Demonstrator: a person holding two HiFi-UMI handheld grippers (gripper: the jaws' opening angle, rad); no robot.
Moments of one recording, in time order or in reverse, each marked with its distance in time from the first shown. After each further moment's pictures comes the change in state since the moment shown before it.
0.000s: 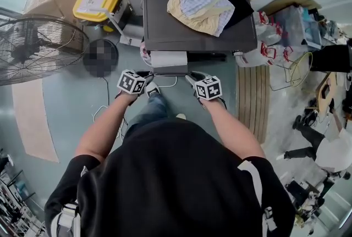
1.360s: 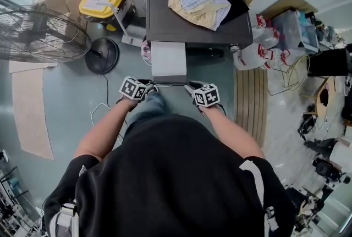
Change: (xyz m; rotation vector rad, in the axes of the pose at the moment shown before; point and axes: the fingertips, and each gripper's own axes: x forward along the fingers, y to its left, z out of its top) left arm -0.012 -0.061 -0.075 -0.015 0.037 0.013; right arm -0.037 0.043 -0.081 -0.032 0.064 0.044
